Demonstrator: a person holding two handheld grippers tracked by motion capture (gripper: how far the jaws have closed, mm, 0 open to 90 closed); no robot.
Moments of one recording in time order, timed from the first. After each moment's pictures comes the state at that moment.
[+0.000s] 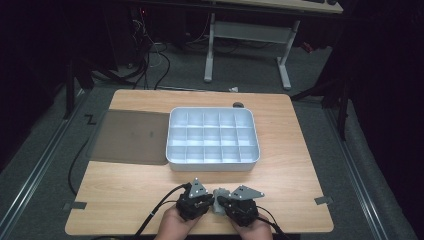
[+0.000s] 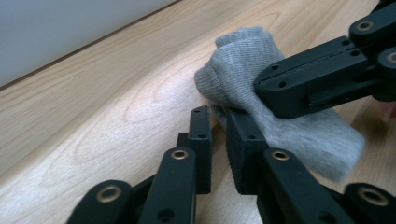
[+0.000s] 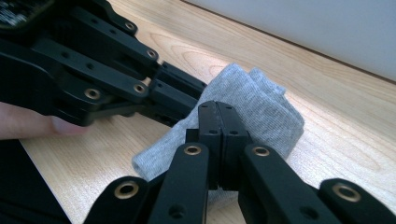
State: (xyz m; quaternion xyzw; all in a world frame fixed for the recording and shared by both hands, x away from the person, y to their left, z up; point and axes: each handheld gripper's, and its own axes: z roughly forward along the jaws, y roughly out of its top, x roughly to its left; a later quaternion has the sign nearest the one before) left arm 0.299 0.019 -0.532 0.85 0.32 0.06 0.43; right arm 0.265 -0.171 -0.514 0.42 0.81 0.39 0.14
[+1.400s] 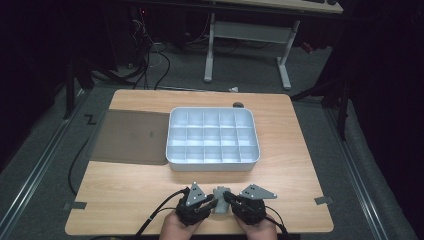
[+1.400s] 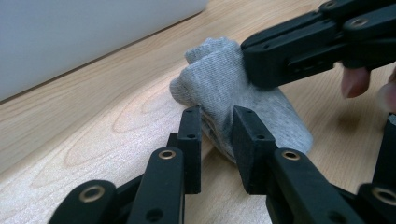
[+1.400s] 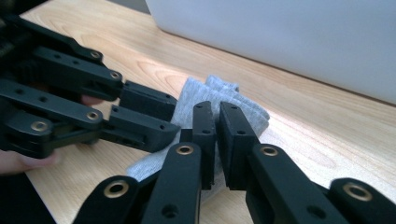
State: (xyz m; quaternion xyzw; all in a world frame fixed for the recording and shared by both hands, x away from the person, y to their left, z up) left arm 0.284 0.017 -0.530 0.83 0.31 0.07 0.46; right arm 0.263 -0.192 -0.511 0.44 0.78 0.43 0.15
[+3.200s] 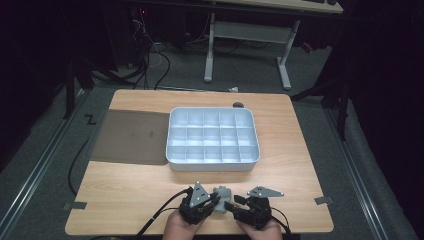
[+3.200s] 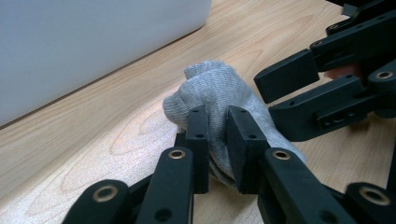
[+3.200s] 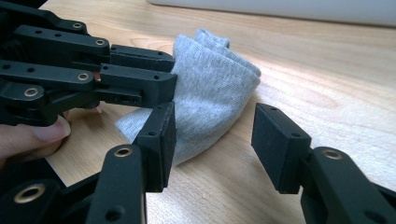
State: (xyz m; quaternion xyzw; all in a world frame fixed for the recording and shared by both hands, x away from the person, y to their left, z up) left arm 0.284 0.009 -0.530 0.82 0.31 0.10 0.48; right arm 0.262 -0.212 -0.522 0.50 0.76 0.42 0.07
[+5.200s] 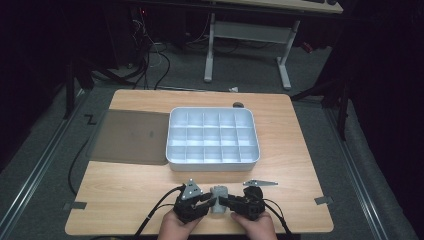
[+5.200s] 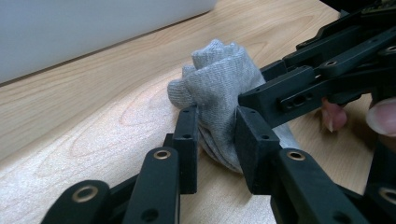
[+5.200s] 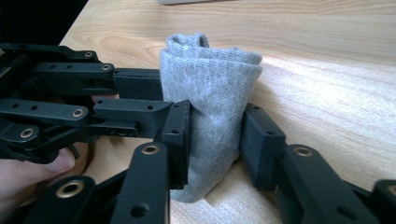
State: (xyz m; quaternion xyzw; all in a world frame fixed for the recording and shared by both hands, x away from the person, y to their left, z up) left arm 0.293 0.025 -0.531 0.81 0.35 0.04 0.47; right arm 0.289 -0.204 -0.531 0.53 0.73 0.44 -0.05
